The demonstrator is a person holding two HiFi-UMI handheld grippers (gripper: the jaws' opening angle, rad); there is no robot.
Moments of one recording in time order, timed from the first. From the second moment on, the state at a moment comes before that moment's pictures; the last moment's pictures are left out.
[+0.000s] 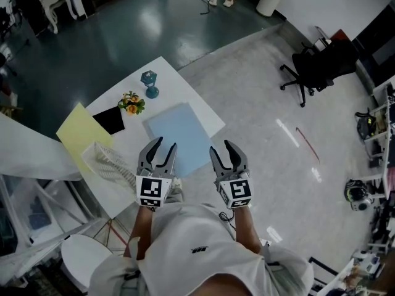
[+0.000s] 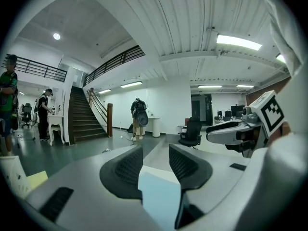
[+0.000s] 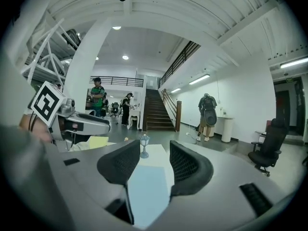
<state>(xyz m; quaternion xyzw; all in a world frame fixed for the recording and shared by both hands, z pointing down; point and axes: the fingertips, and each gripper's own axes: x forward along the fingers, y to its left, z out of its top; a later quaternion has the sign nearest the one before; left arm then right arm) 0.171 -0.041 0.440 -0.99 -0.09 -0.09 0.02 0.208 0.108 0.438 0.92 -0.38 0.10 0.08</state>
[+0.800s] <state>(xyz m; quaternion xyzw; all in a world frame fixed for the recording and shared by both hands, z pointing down) 0.260 -0.089 0.523 -0.98 -0.07 -0.17 -0.04 0.312 0.061 0.494 0.91 -0.38 0.15 0.10</state>
